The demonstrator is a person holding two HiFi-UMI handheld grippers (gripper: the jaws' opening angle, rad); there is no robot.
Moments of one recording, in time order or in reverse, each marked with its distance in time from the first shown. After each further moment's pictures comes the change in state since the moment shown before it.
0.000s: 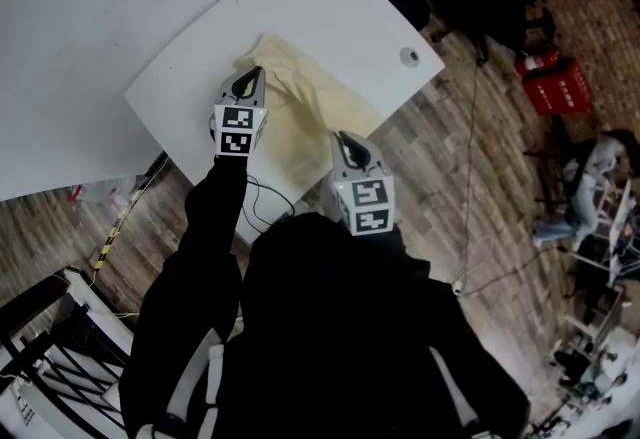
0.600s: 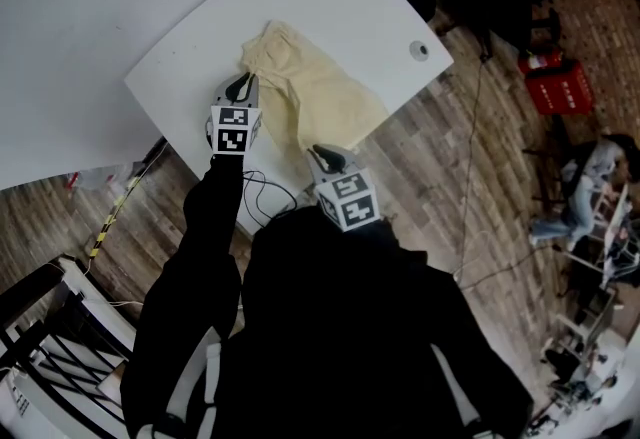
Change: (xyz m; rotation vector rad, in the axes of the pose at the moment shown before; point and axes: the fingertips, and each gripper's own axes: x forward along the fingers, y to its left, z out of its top) left arm -0.010 0.017 -0.075 -0.091 0.150 0.018; right arm 0.033 0.070 -0.072 0.007 0.227 0.241
